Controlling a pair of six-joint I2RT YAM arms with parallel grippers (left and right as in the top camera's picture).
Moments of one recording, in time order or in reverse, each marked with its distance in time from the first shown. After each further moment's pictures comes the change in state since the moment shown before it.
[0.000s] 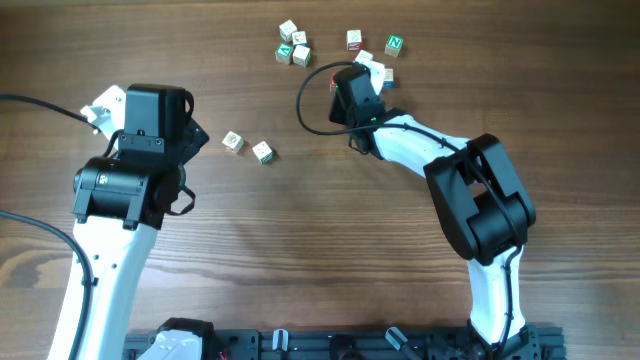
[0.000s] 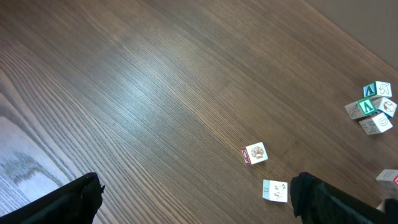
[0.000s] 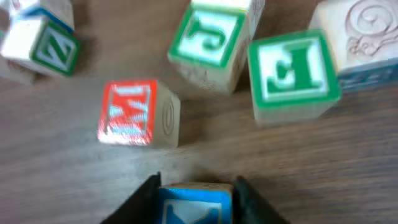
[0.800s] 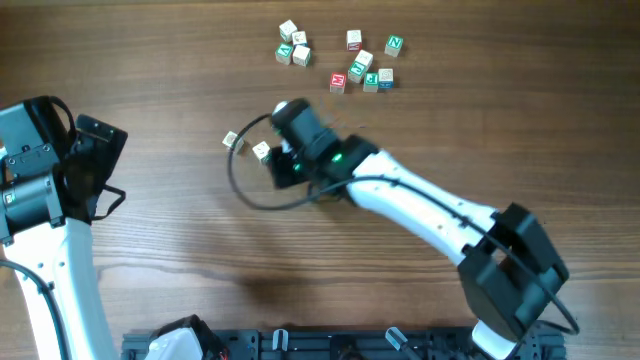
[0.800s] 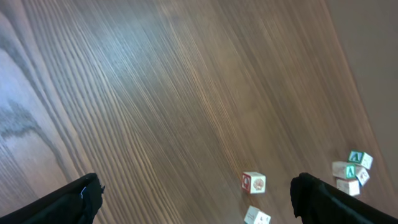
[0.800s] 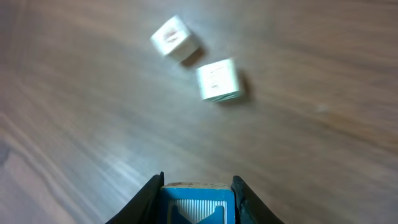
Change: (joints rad) left arm 0.519 0.000 0.000 0.007 0.388 0.000; right arm 0.329 -0.325 0.005 -0.436 -0.317 -0.151
